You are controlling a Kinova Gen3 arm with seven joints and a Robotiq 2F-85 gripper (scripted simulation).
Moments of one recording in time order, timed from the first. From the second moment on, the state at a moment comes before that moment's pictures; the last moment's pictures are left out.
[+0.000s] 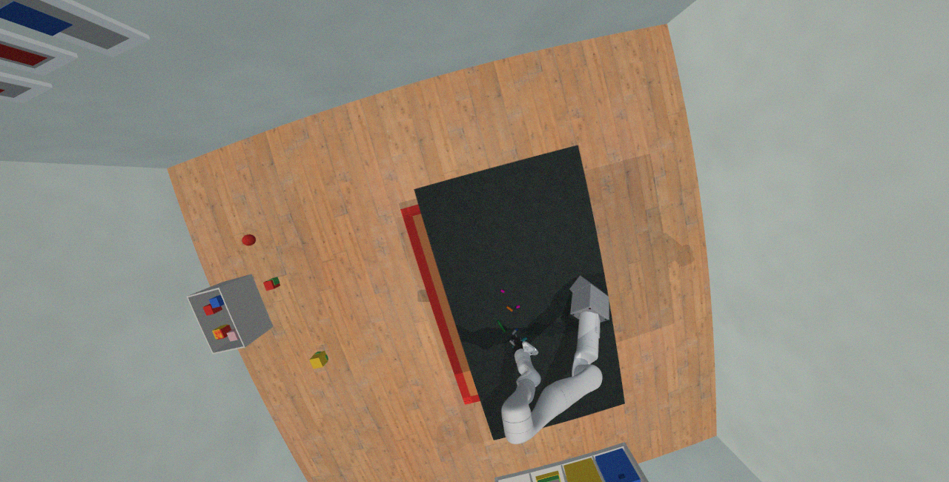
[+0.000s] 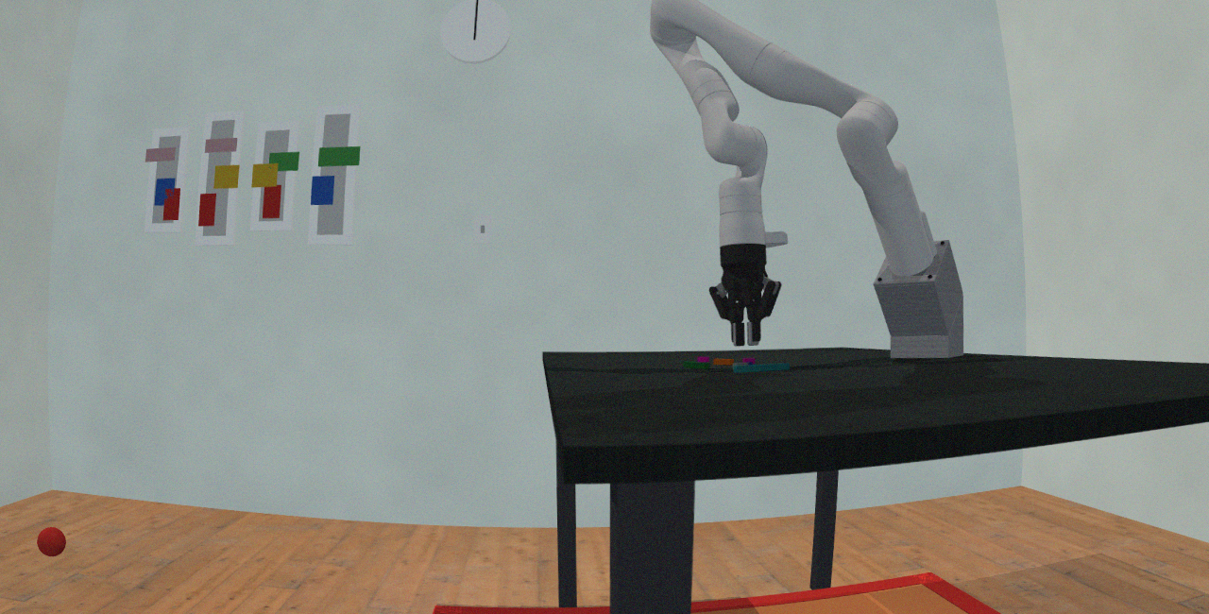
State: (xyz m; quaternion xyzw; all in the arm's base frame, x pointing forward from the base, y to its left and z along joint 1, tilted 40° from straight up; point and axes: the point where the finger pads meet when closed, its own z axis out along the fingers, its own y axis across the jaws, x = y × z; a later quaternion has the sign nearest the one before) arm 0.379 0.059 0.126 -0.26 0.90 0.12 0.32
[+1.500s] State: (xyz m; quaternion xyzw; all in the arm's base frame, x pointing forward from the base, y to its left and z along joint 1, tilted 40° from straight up) arm 0.355 0.029 0.166 -0.25 0.90 0.10 0.33
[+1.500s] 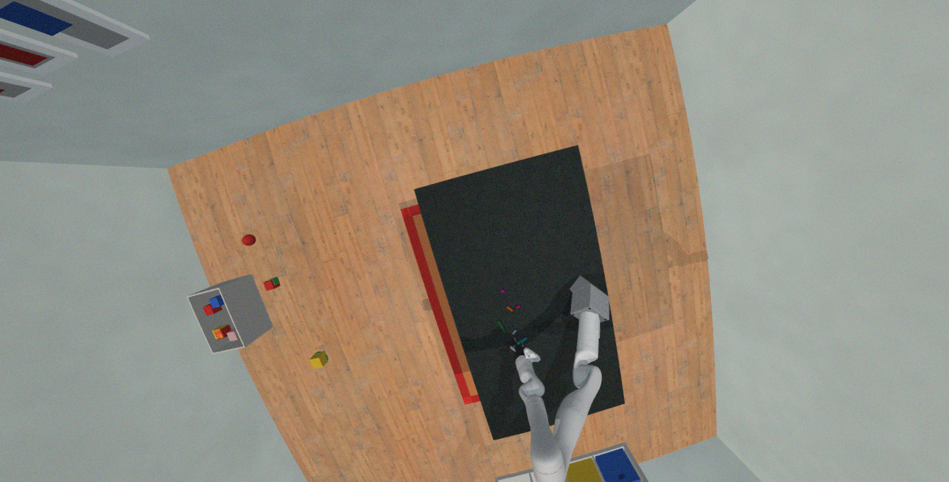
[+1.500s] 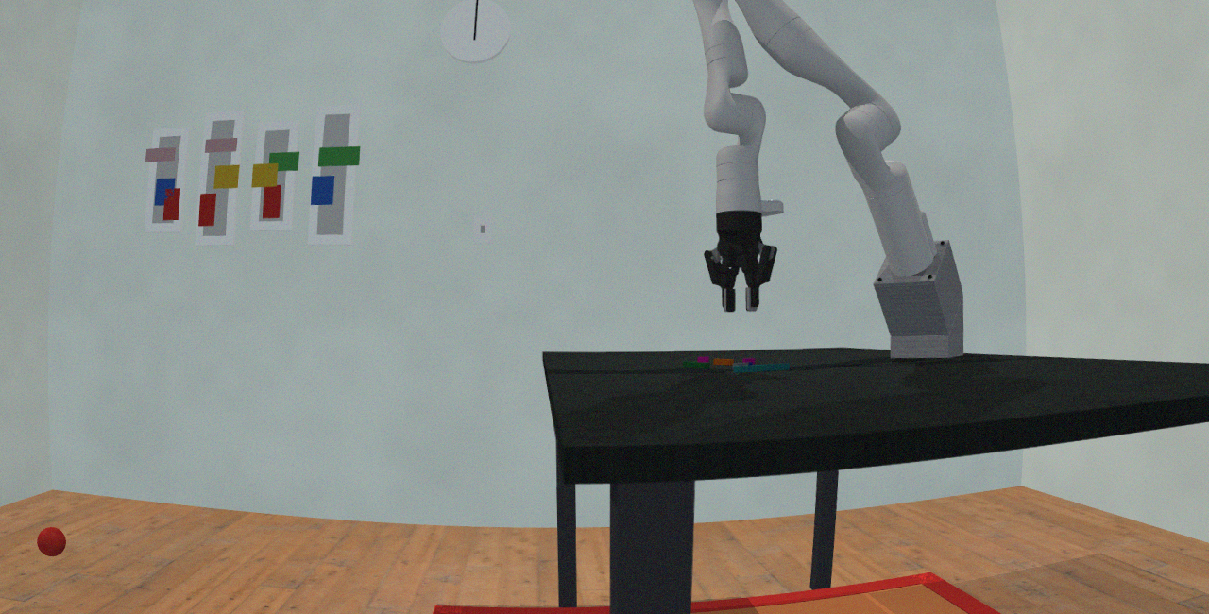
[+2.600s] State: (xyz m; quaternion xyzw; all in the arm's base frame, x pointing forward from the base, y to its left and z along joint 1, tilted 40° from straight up) arm 0.356 0.030 0.164 -0.30 0.89 0.08 0.33
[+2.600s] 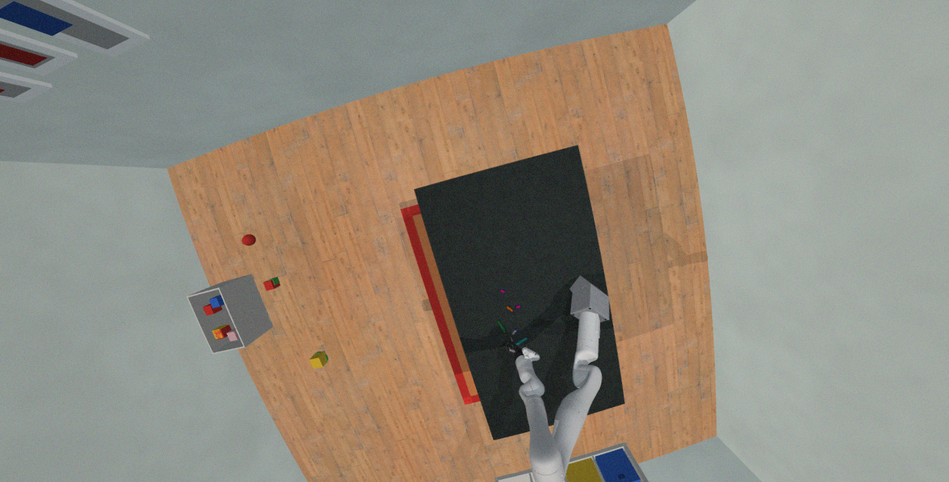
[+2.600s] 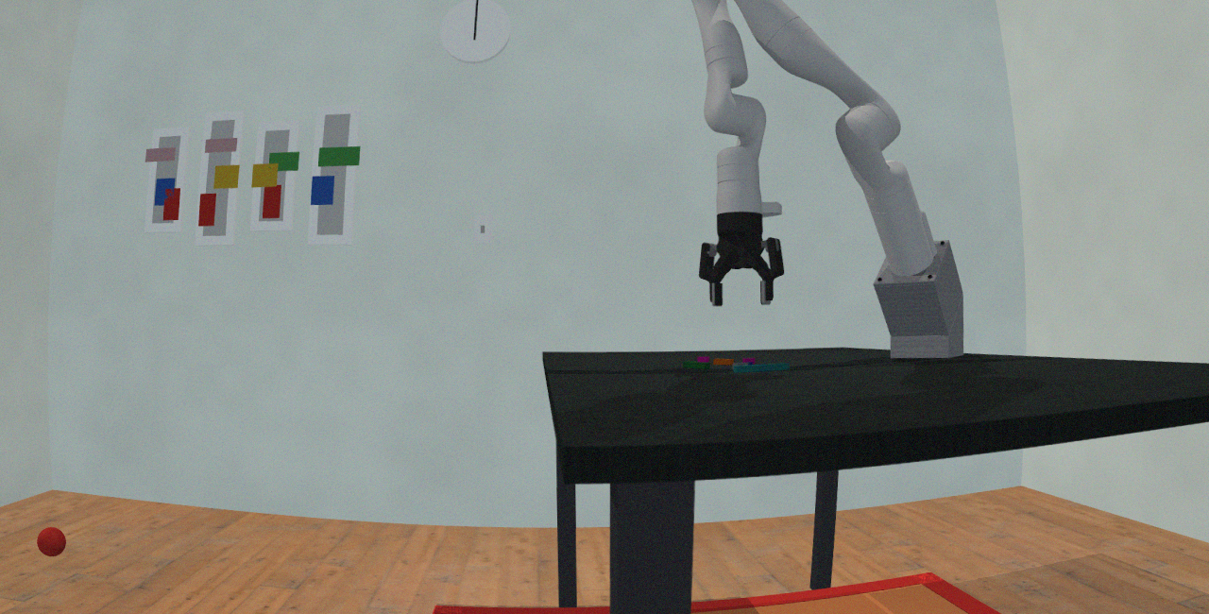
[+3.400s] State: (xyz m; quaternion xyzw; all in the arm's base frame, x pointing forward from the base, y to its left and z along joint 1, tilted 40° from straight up) arm 0.356 0.042 0.157 -0.60 0.73 -0.05 0.32
